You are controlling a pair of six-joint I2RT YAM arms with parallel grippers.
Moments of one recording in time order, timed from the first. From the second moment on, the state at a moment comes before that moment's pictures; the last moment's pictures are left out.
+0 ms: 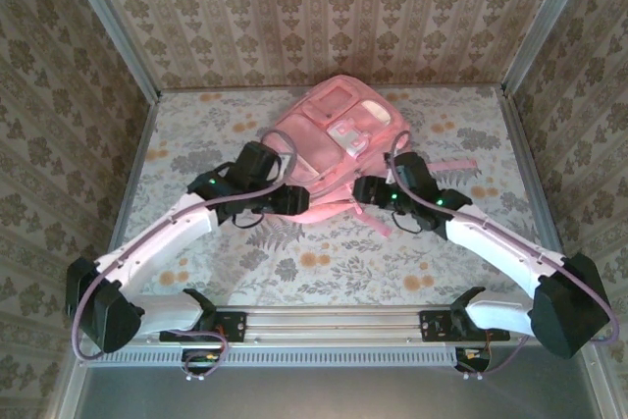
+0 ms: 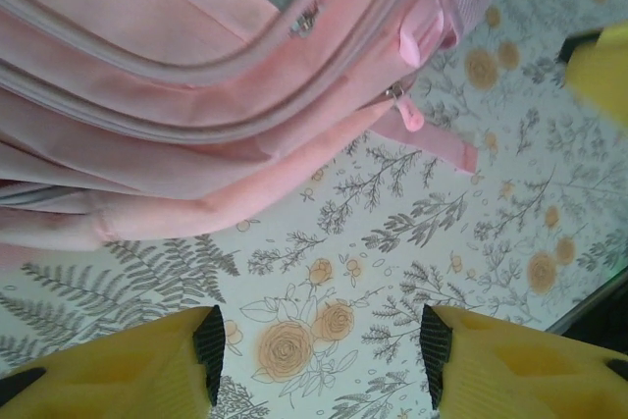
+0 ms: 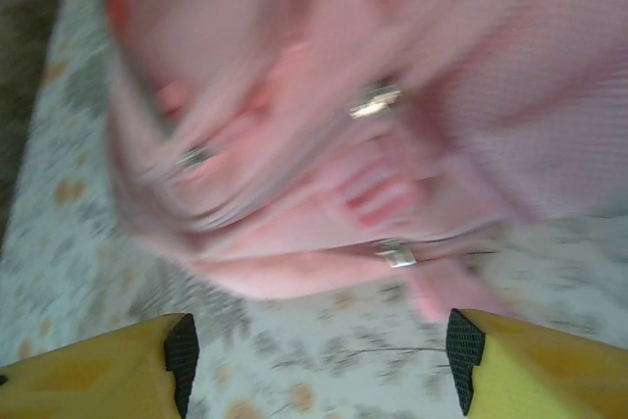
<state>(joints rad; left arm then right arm) -0.73 1.24 1.04 -0.72 0.20 -0.48 0.51 1.21 0.79 -0.31 -0.07 0.69</state>
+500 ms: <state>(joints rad) -0.80 1.06 0.81 -0.58 -0.04 -0.64 0.57 1.52 1.25 -0.53 -0.13 0.67</state>
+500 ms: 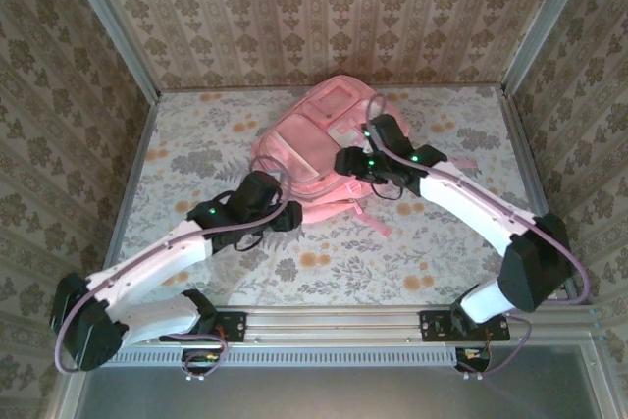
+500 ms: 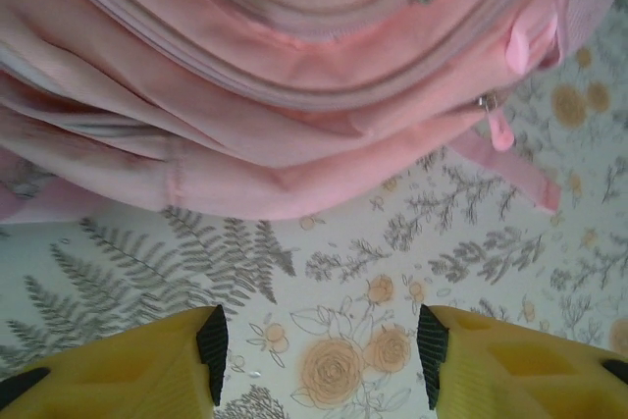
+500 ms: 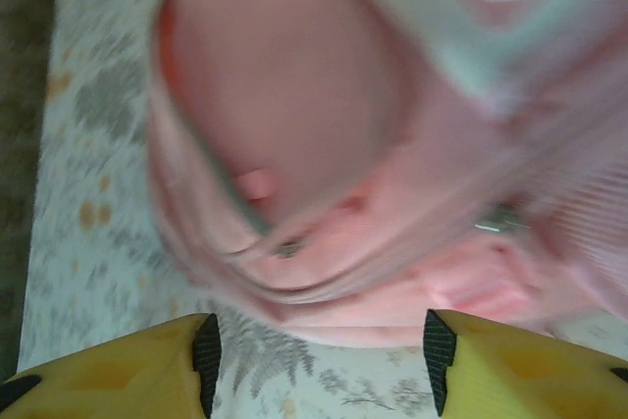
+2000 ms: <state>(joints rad) -0.85 1.11 0.64 -0.40 0.00 -0.58 0.62 2.17 1.88 -0.56 -0.46 0.69</state>
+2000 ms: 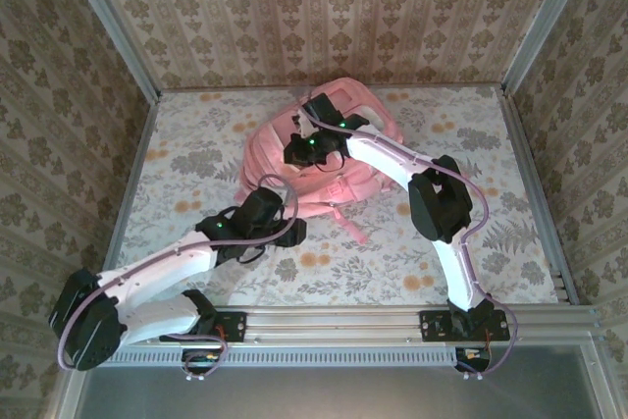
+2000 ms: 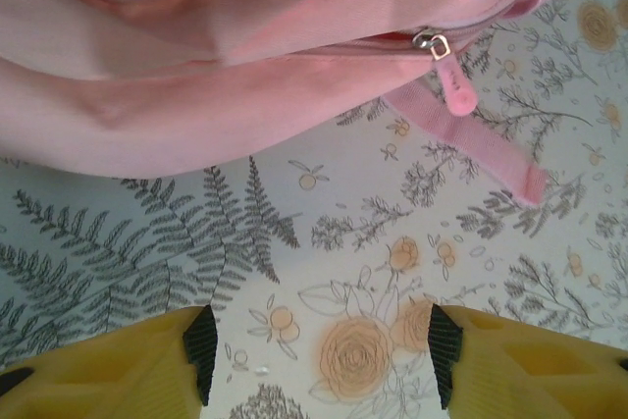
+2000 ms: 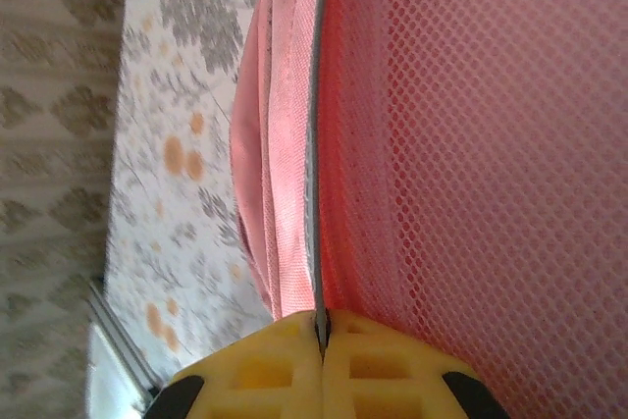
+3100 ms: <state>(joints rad) -0.91 1.76 1.05 -0.37 -0.12 -0.58 0.62 2.17 1.91 -0.48 -0.37 1.08</state>
